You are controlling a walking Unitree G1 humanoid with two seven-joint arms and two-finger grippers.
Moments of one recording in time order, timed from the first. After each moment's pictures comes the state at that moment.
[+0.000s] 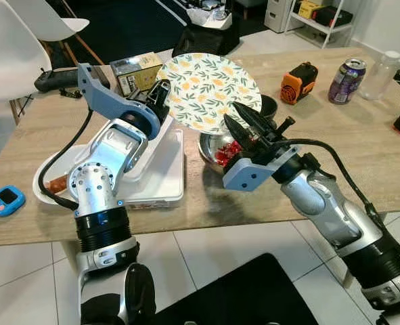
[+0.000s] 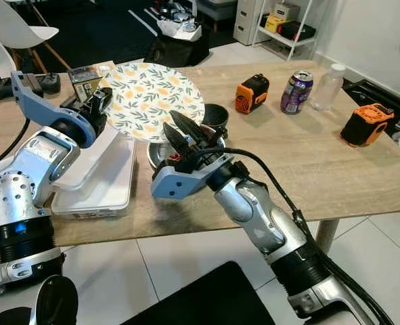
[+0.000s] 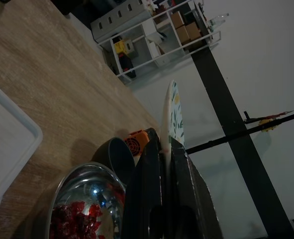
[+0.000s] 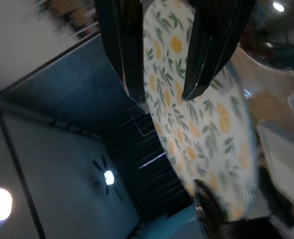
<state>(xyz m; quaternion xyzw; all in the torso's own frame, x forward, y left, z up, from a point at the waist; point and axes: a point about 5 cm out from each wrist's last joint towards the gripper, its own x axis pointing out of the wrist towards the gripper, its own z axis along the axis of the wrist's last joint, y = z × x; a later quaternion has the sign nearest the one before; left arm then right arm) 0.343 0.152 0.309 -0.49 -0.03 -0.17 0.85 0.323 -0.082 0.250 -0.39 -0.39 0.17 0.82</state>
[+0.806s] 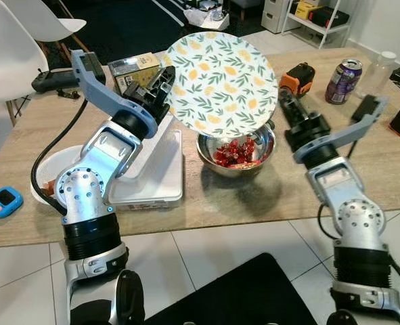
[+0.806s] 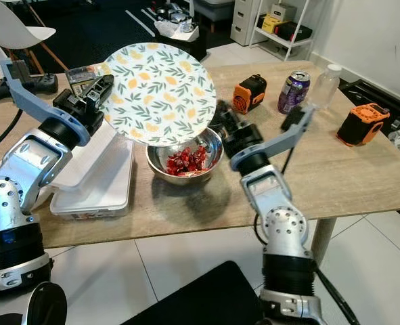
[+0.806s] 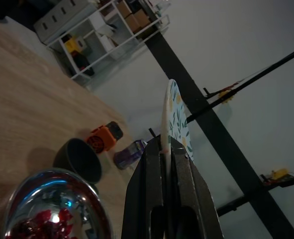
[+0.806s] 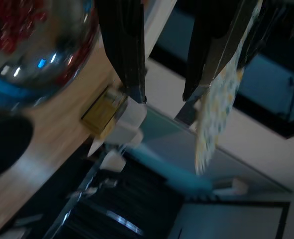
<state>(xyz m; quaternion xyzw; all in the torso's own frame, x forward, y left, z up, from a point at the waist) 0.325 0.151 0.319 -0.45 -0.08 -0.27 0.85 0.335 -0.115 0.253 0.51 -0.09 0.29 0.80</state>
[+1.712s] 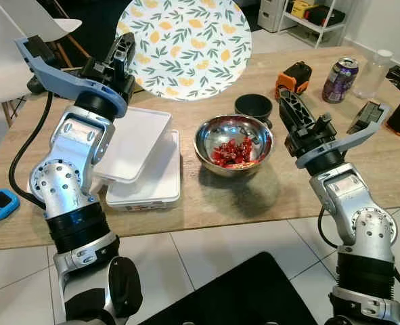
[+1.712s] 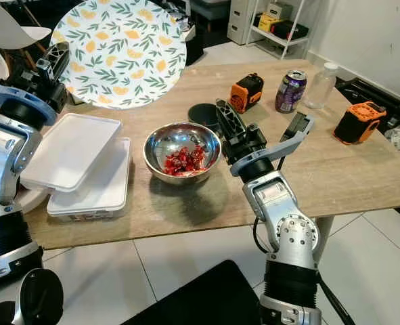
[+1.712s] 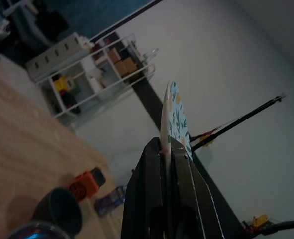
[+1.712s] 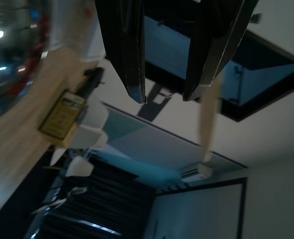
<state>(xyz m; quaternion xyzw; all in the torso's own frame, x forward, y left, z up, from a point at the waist) 0.323 0.180 0.339 -0.50 -0.15 -0.24 0.82 0.322 -0.123 0.263 0.59 -0.09 0.33 0.74</state>
